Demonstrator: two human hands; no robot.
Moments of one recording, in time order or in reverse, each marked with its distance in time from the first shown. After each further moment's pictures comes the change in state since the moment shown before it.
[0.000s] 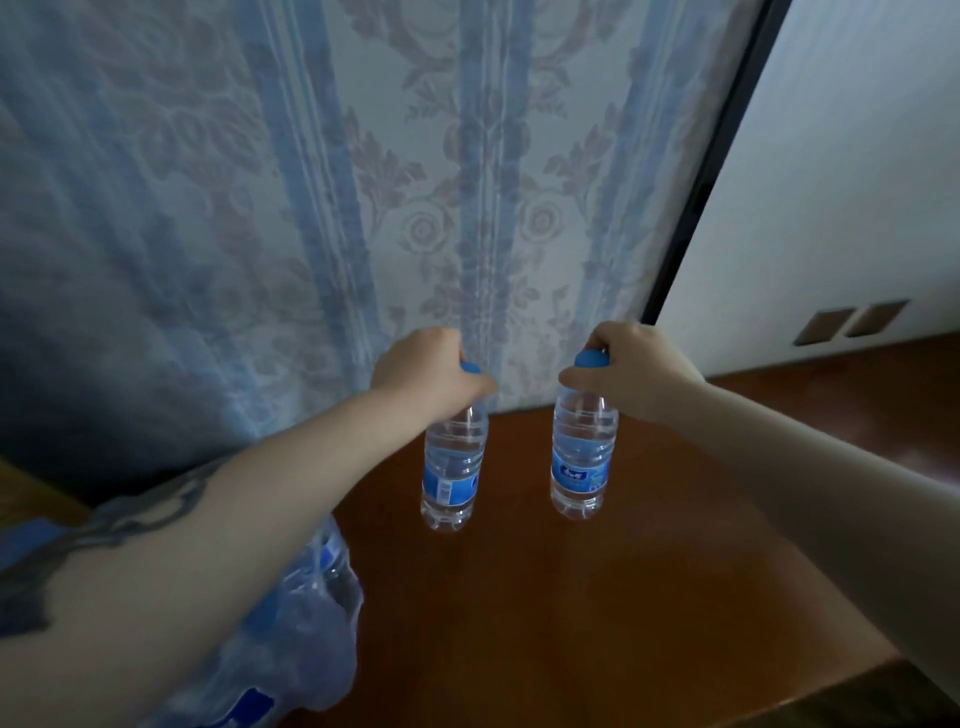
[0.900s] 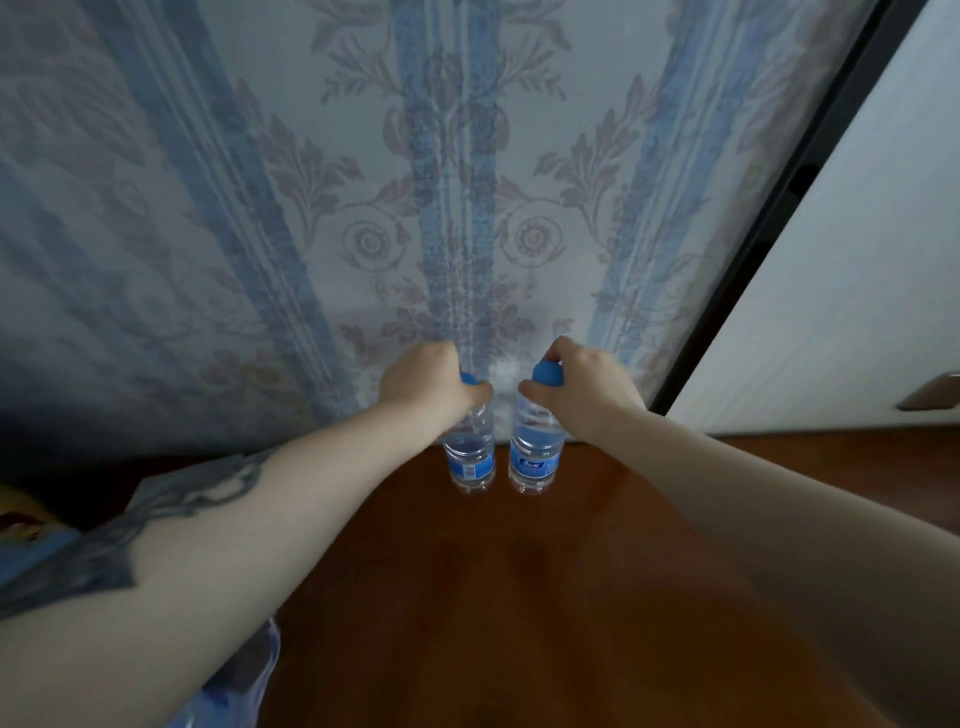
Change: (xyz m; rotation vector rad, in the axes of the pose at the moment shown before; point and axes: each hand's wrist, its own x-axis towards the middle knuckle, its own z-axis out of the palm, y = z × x) left_hand 0.119 0.021 0.085 0.172 0.028 -0.281; right_hand 0.139 0.057 0.058 0.068 -0.133 -0.122
